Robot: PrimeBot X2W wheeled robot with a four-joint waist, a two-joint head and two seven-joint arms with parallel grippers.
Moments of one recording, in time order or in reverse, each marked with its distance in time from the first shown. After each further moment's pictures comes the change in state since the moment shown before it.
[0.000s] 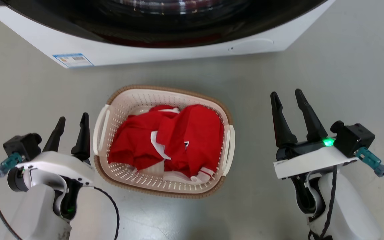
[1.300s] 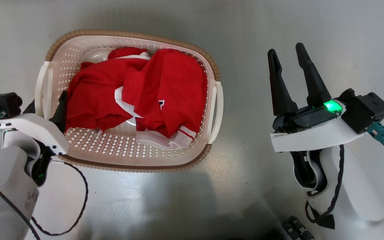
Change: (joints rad) left arm -0.370 0.175 -0.435 0.413 -0.260 0.000 0.000; right arm -0.121 -0.002 0.034 -0.135 -0.010 0.000 -0.001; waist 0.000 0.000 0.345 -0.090
